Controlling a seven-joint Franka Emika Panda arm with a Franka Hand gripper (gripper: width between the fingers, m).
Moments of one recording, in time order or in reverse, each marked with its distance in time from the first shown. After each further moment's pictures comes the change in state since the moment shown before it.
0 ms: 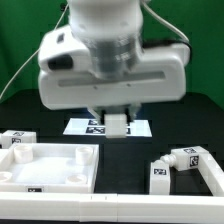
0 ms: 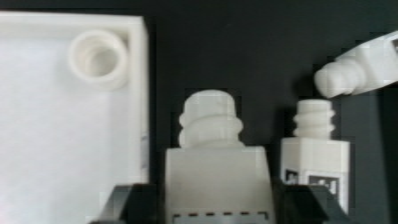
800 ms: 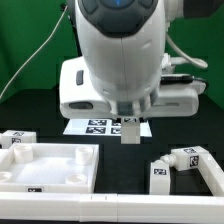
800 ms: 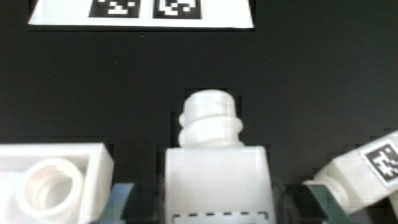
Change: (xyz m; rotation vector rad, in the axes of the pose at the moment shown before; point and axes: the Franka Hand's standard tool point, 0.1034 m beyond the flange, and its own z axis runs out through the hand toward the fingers) arm -0.019 -0.036 0.026 0.019 -0.508 0.056
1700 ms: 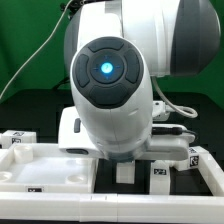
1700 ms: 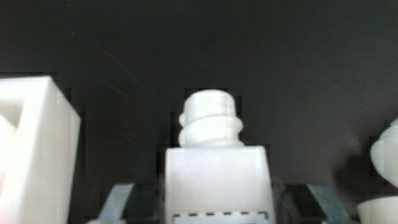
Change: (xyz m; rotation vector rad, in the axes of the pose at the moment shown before) arm 0.051 0.013 0.060 0.017 0.018 0.051
